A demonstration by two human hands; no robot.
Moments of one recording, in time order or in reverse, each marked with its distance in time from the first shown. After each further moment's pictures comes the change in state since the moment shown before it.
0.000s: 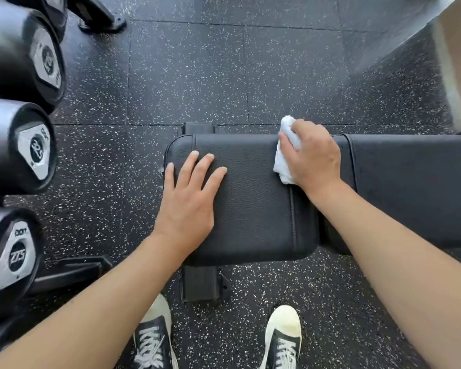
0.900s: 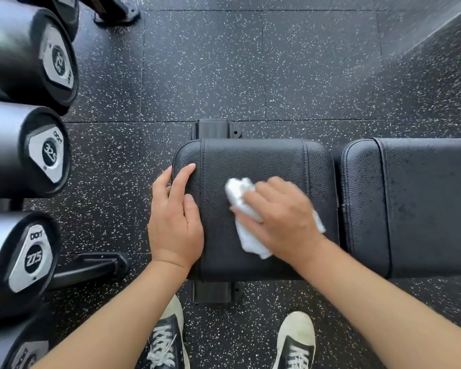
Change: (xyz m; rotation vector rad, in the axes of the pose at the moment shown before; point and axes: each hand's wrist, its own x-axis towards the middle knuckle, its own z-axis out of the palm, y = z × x) left_hand -0.012 -0.015 0.022 -0.463 0.284 -0.482; right_hand -0.069 -0.059 0.008 0.194 -0.018 -0.528
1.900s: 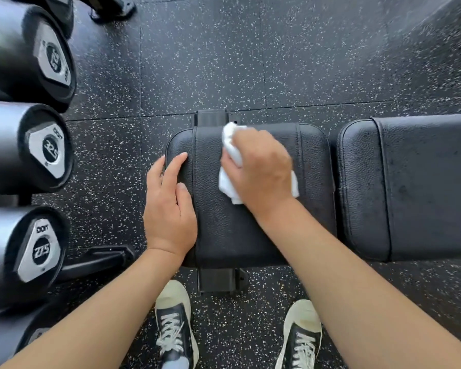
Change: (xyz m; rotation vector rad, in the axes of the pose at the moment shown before) left_hand 0.000 0.004 -0.004 0.018 -0.010 0.039; right_hand 0.052 -0.008 0.016 -0.014 0.145 0.348
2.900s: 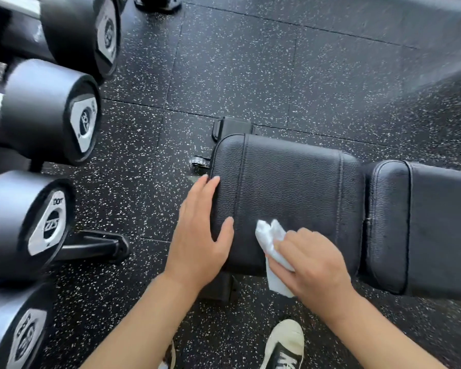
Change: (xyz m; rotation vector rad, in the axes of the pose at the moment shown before) left_hand -0.038 -0.015 -0.034 -0.170 -0.235 -0.061; right_hand -0.104 0.008 -0.049 0.041 -0.261 -0.420
